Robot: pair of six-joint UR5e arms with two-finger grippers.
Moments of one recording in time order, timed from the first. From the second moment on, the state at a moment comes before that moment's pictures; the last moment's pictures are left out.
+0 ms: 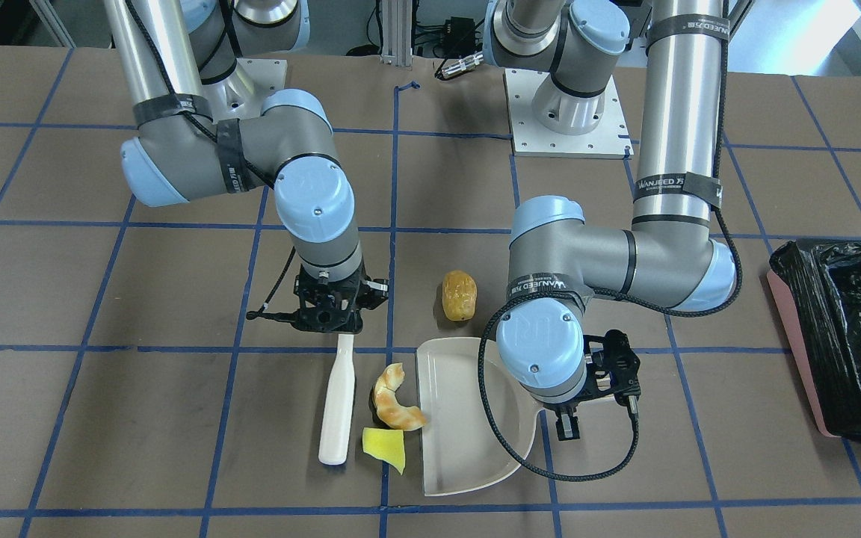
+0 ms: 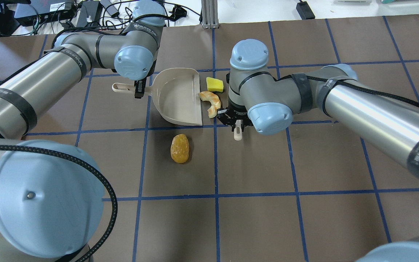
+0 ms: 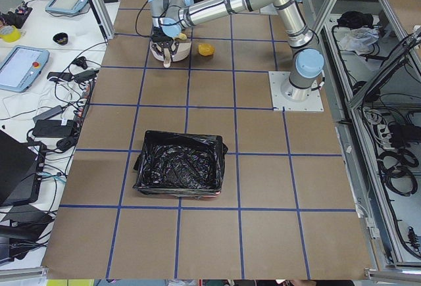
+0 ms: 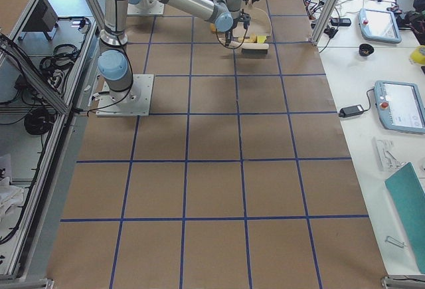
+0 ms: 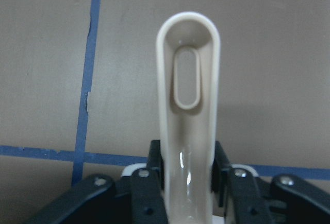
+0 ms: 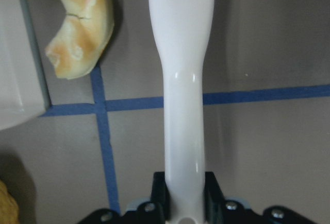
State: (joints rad) left arm -1.70 -2.20 -1.40 -1.26 1.93 -1.78; right arm 1.88 -1.15 1.74 -2.12 -1.52 0.39
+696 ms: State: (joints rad) left arm -1.71 -2.20 -1.40 -1.26 1.91 -1.78; right arm 1.98 -1.04 1.60 -2.11 -1.46 0.56
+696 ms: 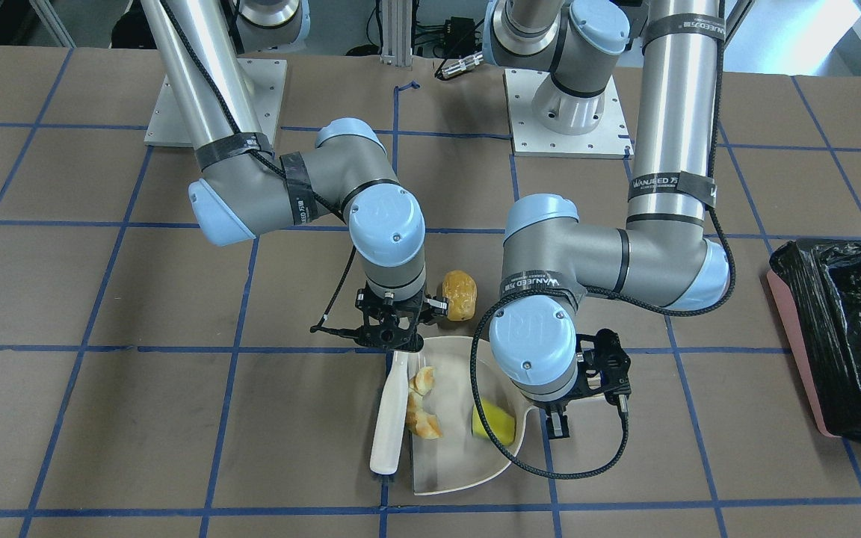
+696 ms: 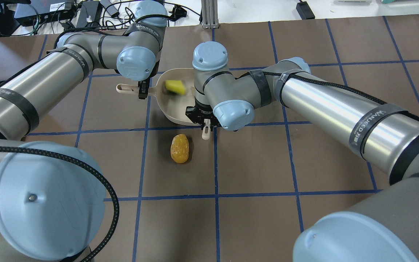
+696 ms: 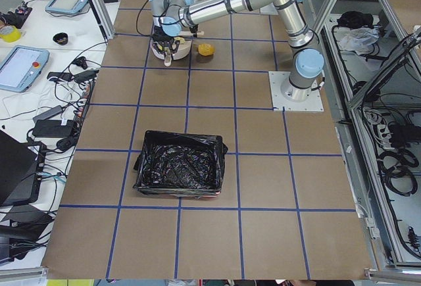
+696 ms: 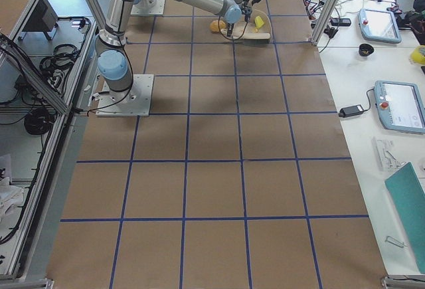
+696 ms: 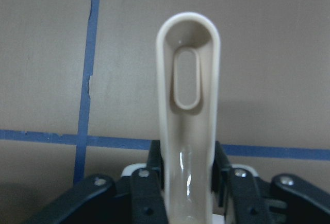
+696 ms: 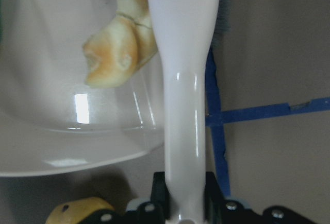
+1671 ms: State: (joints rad) left arm -1.66 -2.20 -1.43 -1.09 1.69 -1.59; right arm 2.00 -1.10 1.56 -1.95 -1.52 0.57
